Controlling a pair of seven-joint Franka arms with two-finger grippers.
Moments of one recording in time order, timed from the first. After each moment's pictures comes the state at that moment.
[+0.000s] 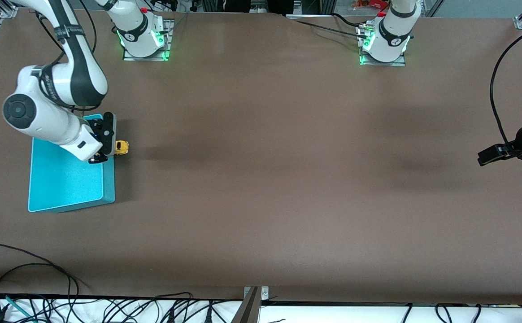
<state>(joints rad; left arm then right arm) 0.28 0.24 -0.22 -1.51 0.15 1.74 -0.16 -0.08 0.20 0.14 -2.03 -0.03 2.08 -1.53</state>
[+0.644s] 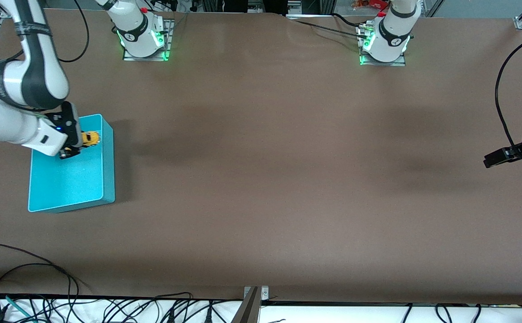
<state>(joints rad) 0.31 0.26 -0.21 -1.51 0.15 1.74 -0.16 -0.13 0.21 0.04 -1.94 -0.04 1.92 -1.91</state>
